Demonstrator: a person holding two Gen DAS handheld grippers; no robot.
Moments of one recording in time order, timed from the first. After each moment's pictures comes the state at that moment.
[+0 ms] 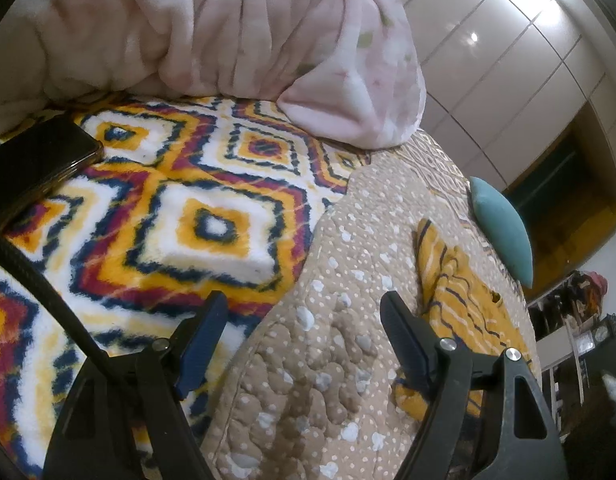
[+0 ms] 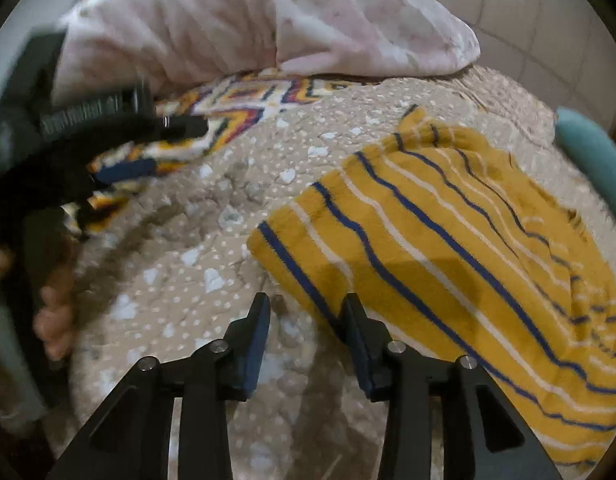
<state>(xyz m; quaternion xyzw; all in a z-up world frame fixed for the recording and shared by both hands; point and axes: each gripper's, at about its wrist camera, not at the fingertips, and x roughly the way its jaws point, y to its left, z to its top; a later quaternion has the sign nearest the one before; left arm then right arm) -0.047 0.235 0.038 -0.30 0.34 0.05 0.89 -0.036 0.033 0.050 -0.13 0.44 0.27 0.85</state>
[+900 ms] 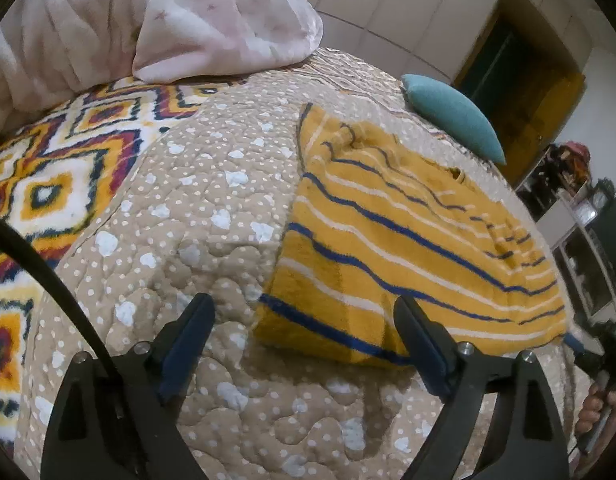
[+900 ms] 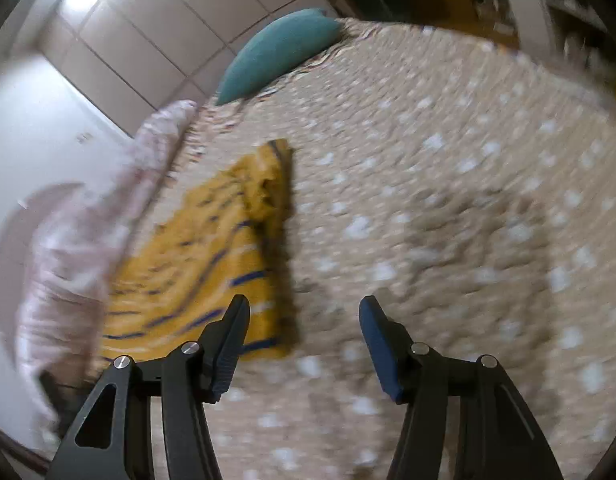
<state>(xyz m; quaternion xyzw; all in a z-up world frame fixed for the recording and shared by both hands) -0.027 0.110 0.023 -0.15 0.40 -0.07 0.90 -0.086 -0.388 0.041 0.35 0.38 0.02 0.86</state>
